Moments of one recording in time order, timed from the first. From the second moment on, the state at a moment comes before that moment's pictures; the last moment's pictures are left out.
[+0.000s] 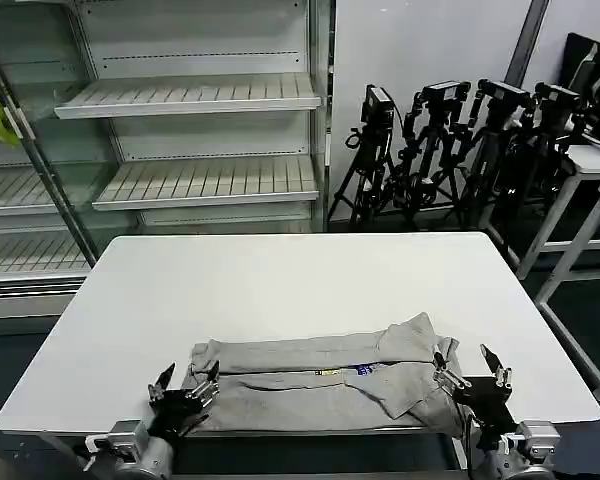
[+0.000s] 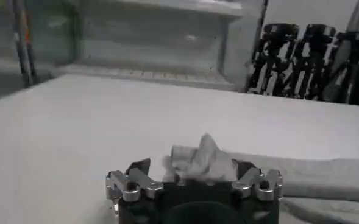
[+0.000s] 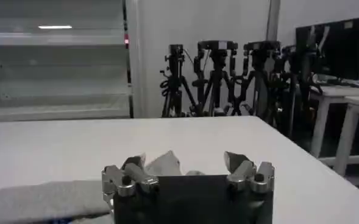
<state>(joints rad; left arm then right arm) 1.56 -1.18 -0.40 -2.16 -0.54 0.32 -0.35 -1.67 1.12 0.62 2.30 0.47 -0.28 0.25</state>
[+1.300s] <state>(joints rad) 1.53 -1.24 -0.49 -2.08 -0.71 0.25 -0.38 -1.70 1.16 0.62 2.36 0.46 -0.28 0.27</state>
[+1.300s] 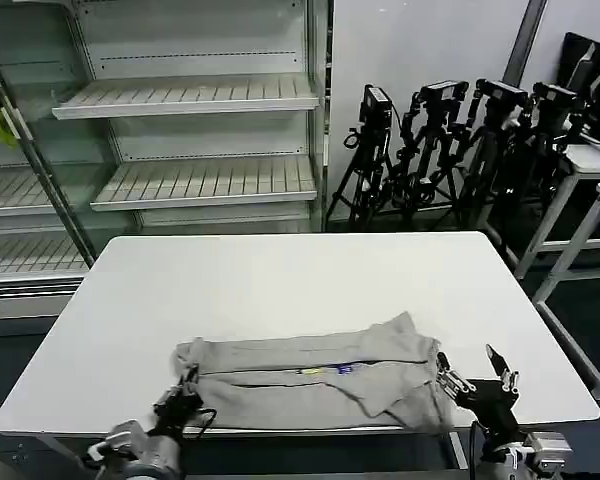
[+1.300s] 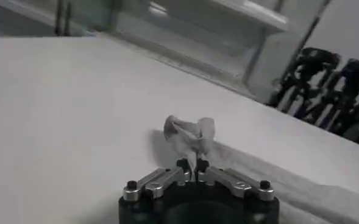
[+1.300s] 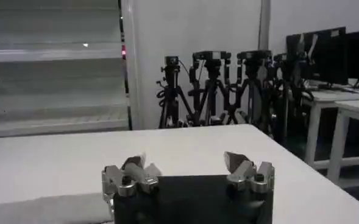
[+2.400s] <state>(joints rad) 1.54 -1.11 -0.65 -2.22 -1.24 0.38 -0.46 -1.69 1.17 0.59 2.35 0.43 -0.27 0.27</state>
